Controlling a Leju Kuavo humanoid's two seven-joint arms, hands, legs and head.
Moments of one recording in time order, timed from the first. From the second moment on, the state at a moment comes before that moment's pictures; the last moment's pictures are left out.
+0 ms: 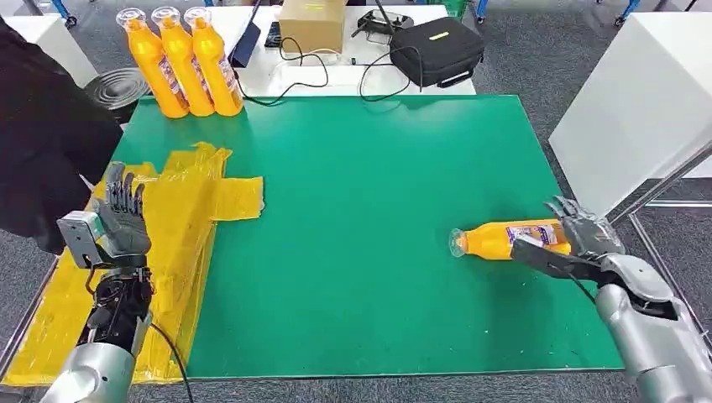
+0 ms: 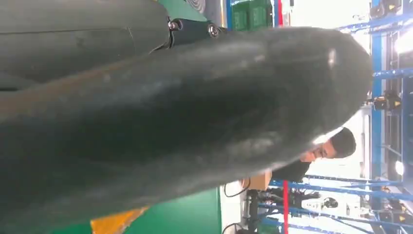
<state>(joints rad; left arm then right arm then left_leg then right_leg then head) -0.45 0.05 0.42 -0.81 -0.14 -0.26 -0.69 -0.47 -0.42 0.25 -0.93 1.03 -0.07 -0.21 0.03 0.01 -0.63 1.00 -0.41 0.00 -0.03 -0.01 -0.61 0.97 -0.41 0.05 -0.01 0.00</state>
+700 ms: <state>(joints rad) -0.42 0.05 0.43 -0.84 -0.14 -0.28 -0.69 -0.44 -0.35 0.28 -0.87 1.07 -0.10 -0.20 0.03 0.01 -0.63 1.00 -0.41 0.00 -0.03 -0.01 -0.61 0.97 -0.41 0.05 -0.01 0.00</state>
